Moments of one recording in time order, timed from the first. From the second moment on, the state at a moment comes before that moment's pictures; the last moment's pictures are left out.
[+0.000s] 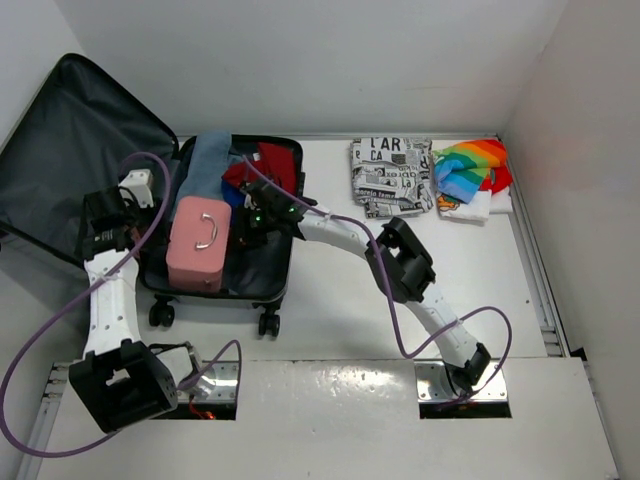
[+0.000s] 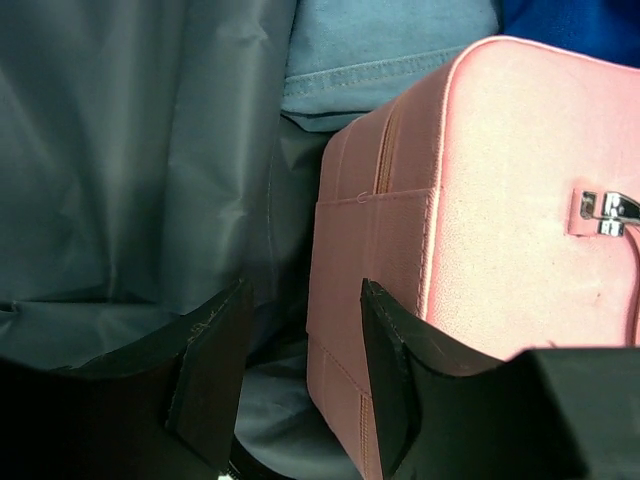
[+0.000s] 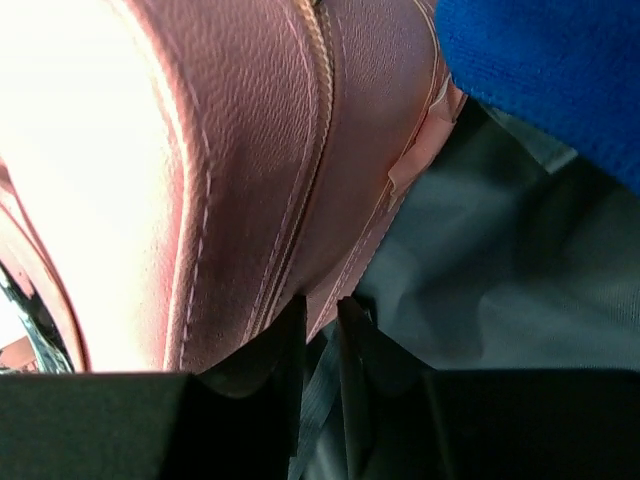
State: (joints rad) left arm 0.39 1.09 0.95 -0.57 0.22 0.18; right arm 0.89 2.38 1.94 -0.23 -0.43 0.84
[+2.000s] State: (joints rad) left arm -0.07 1.12 0.95 -0.48 0.09 0.10; right arm 0.73 2.00 1.62 -0.37 -0.39 0.78
